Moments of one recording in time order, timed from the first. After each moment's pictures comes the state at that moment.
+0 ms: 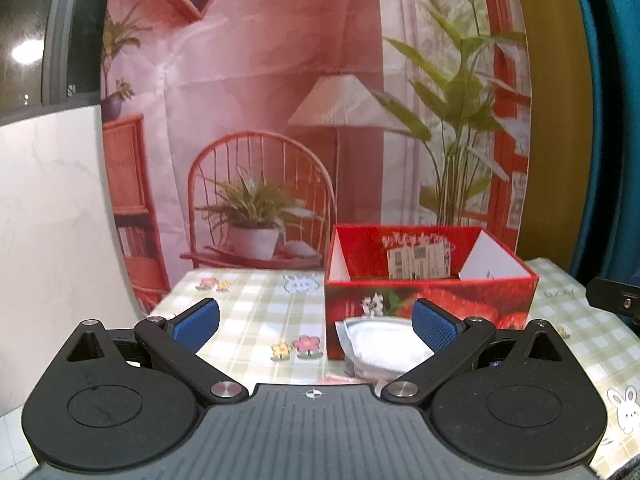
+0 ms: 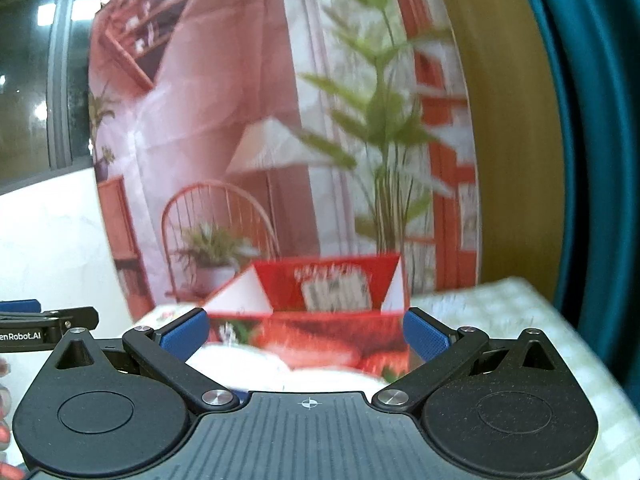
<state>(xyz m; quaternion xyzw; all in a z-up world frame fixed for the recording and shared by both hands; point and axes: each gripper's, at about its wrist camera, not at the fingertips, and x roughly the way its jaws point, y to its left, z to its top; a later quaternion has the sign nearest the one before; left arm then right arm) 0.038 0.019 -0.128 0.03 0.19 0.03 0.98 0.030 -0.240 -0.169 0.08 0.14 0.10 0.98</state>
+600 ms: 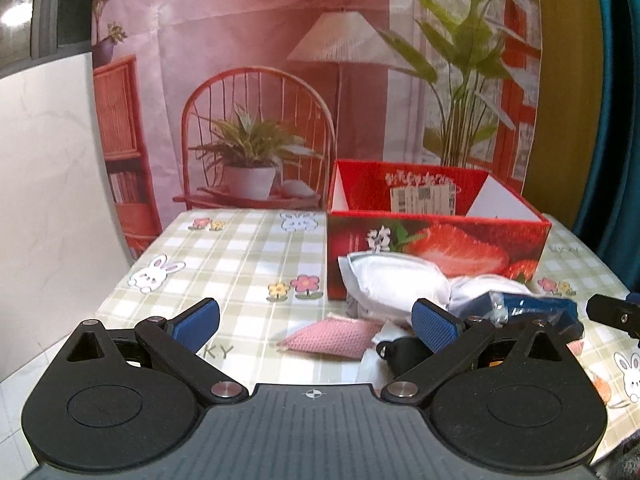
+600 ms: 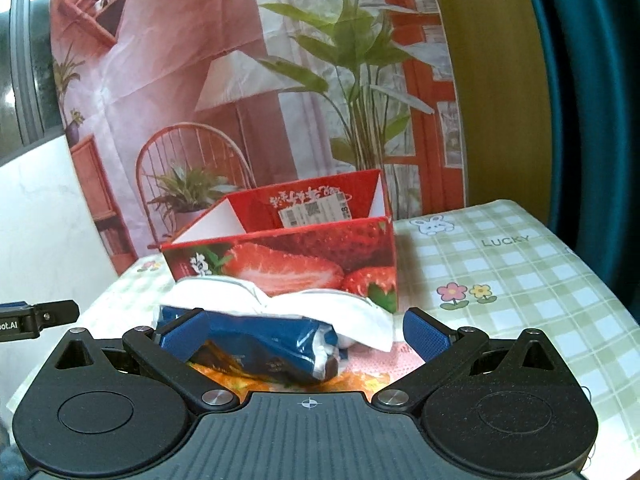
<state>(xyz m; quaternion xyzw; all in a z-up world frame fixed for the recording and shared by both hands) 0.054 0.032 -0.167 0.01 0.27 0.02 0.96 0.043 -0.243 -0.220 0.11 0.23 0.08 0.96</state>
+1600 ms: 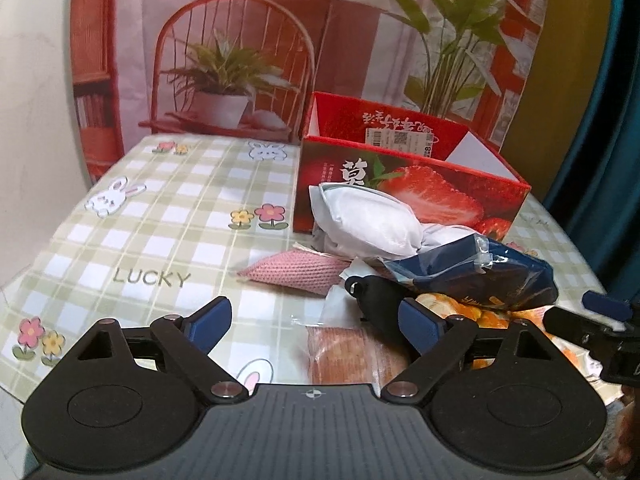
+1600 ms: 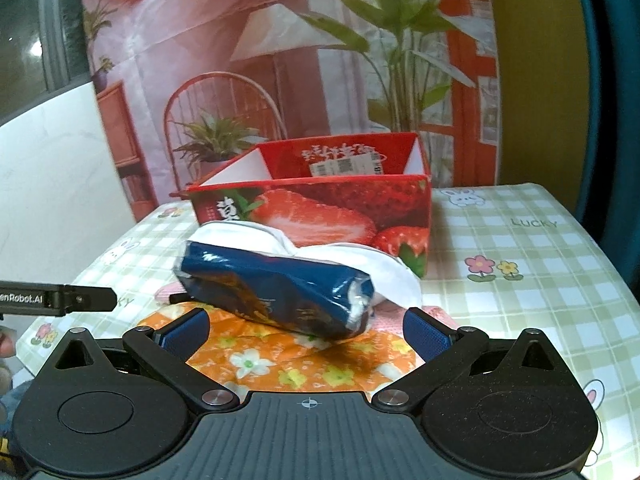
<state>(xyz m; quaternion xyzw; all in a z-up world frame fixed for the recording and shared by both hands) 0.060 0.044 -0.196 -0.06 0.36 -0.03 0.93 0.046 -0.225 -0.229 0.06 0.28 0.13 0.95</state>
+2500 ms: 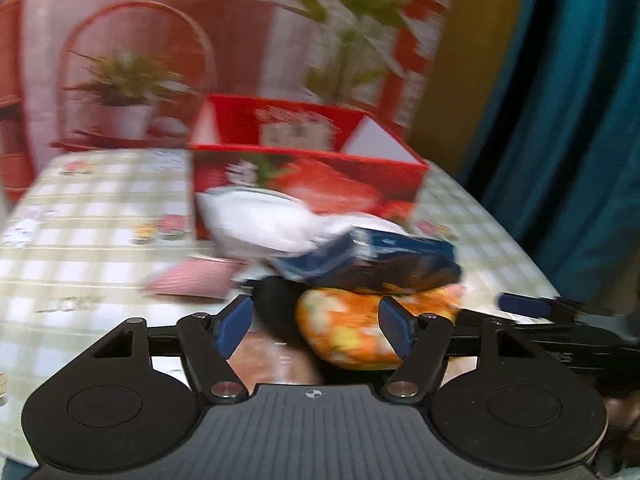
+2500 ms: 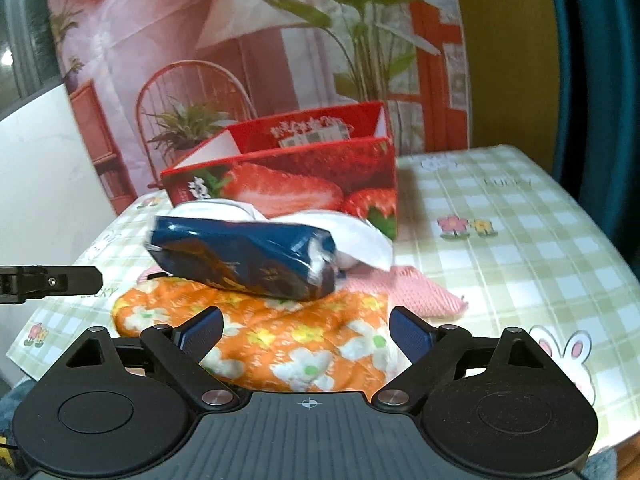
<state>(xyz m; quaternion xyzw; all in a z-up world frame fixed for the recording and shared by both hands) 0.067 0.002 -0.191 -0.04 0.36 -0.18 0.91 0.037 -0.244 -0.245 0.10 0.31 0.10 0.94</state>
